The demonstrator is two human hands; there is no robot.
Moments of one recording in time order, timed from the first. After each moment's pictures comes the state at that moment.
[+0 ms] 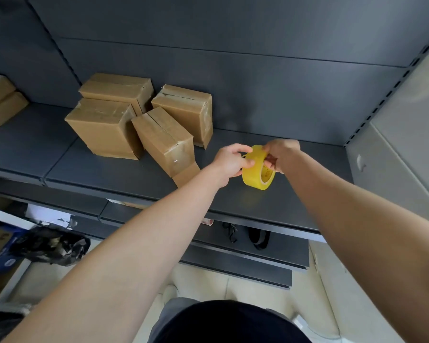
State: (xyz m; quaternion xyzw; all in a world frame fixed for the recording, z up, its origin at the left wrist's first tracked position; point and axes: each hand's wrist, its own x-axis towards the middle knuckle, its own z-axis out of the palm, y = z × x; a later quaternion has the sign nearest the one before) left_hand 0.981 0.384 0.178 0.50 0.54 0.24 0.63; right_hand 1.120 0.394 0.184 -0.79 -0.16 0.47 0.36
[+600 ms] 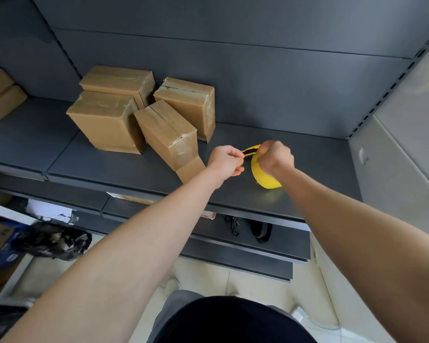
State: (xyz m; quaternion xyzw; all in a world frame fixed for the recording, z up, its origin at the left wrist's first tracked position) left_hand 0.959 0.375 0.168 0.51 0.58 0.26 0.58; right_hand 1.090 0.363 0.165 -0.84 -0.45 0.24 0.18
